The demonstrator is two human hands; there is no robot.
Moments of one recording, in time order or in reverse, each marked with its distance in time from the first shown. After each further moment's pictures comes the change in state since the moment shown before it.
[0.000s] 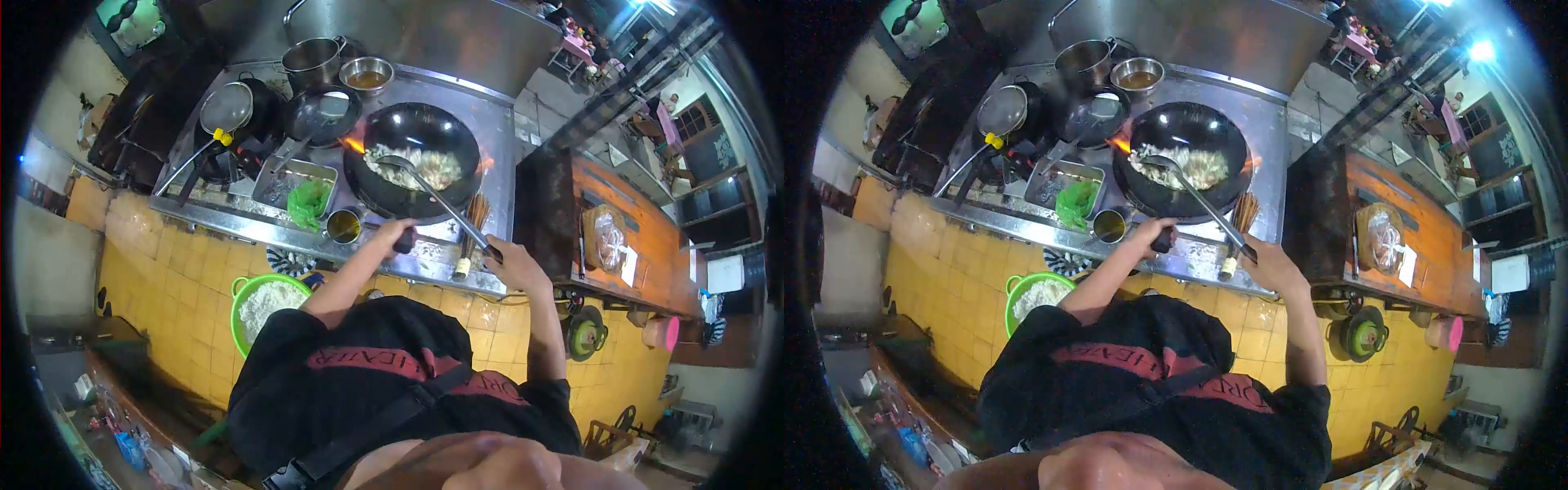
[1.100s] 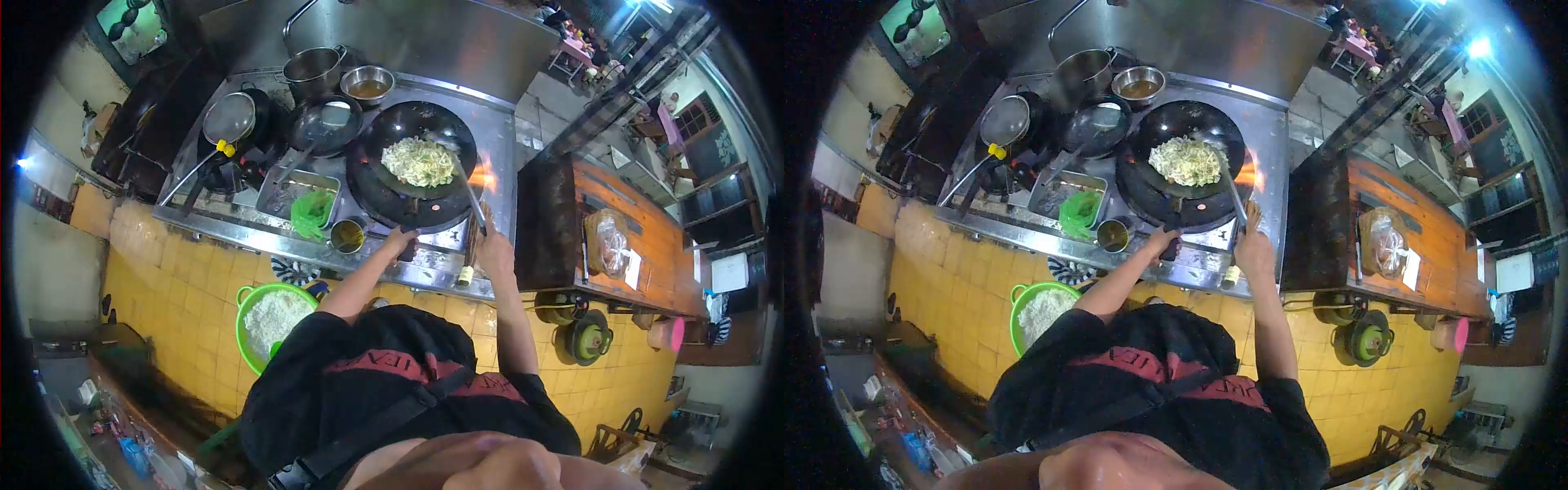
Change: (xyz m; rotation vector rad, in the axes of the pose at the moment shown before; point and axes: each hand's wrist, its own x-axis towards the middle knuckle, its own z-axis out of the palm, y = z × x) left_hand 0.037 -0.026 -0.018 0.124 0.030 0.210; right_hand 0.076 0.033 0.067 -0.164 0.330 0.215
